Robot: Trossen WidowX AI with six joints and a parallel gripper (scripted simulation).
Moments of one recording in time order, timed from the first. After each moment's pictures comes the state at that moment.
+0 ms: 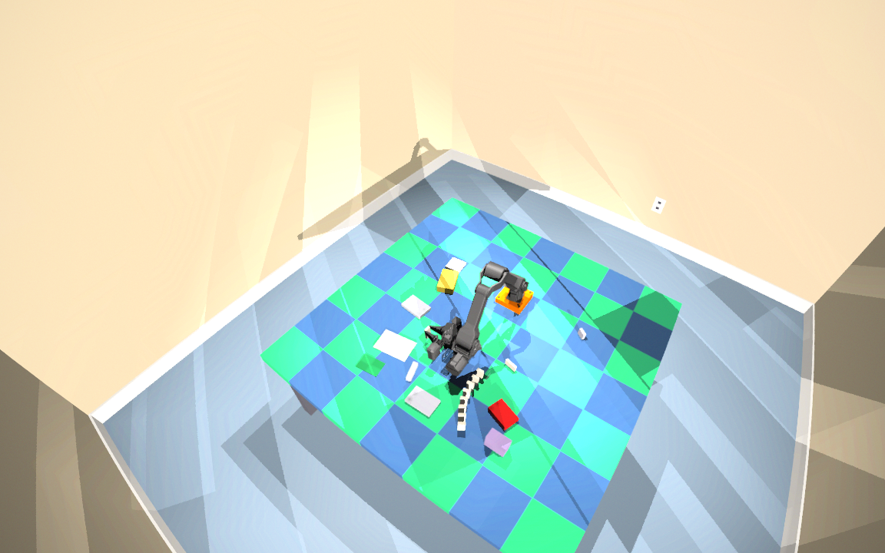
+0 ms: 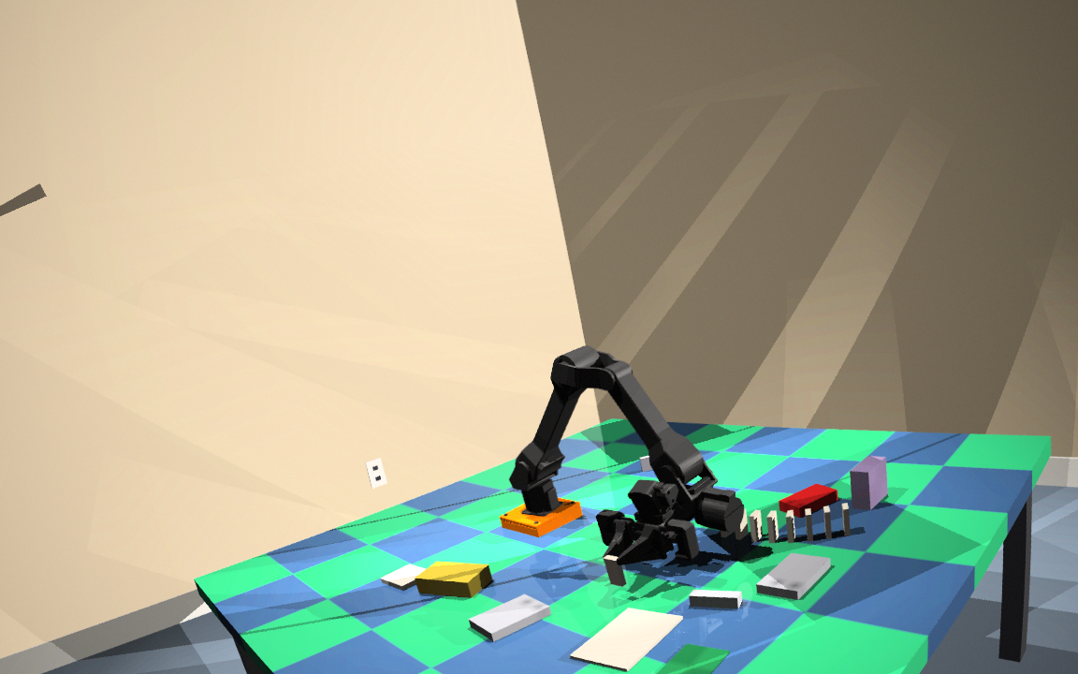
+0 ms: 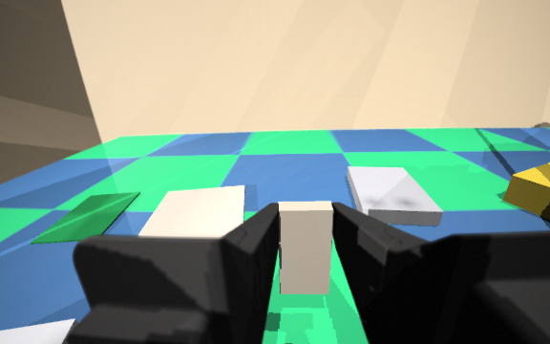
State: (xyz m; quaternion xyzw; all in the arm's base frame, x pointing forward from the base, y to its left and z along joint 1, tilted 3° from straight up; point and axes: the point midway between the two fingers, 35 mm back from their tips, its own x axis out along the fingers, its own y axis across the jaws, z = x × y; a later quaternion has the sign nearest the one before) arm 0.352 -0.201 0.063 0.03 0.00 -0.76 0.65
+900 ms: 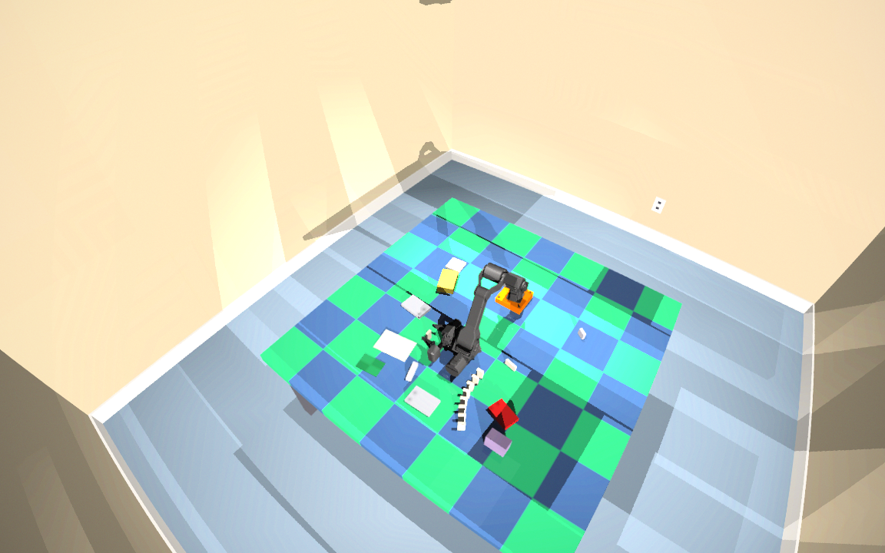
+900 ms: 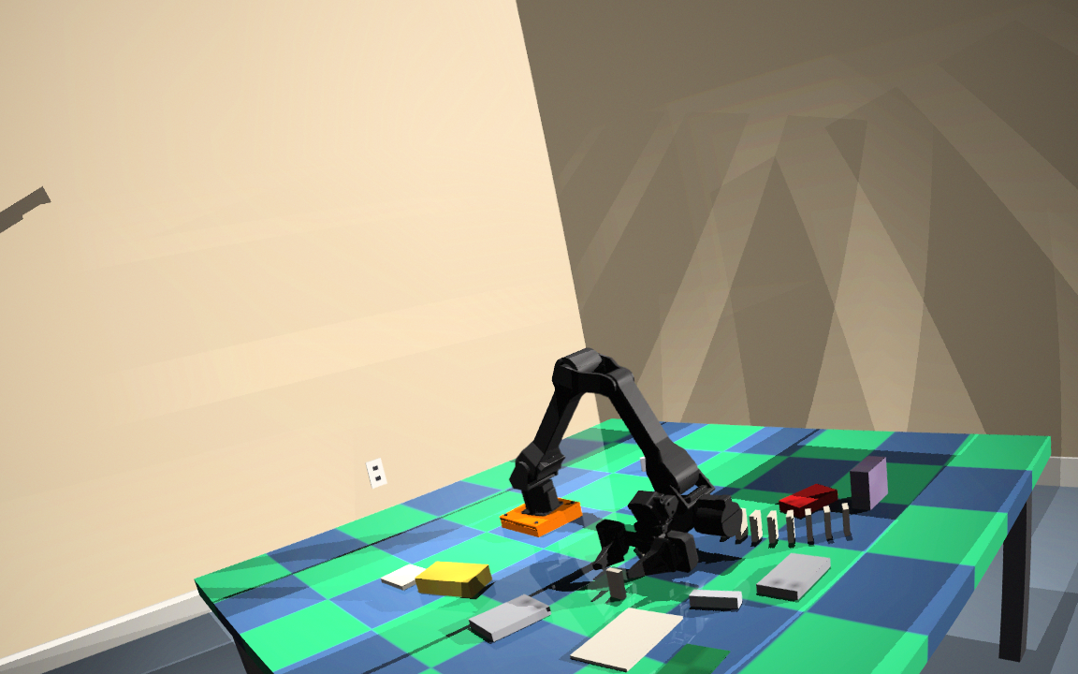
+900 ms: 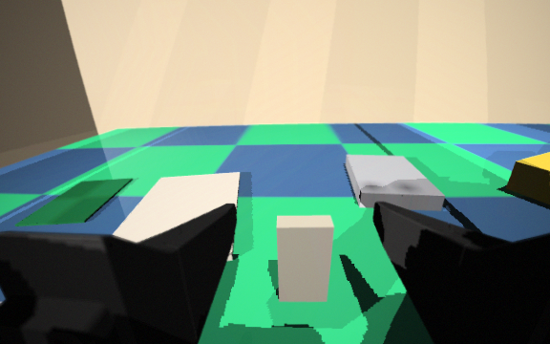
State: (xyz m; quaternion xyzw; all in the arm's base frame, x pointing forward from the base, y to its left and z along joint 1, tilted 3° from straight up) arm 0.349 -0.203 0.044 0.03 0.00 -0.76 0.65
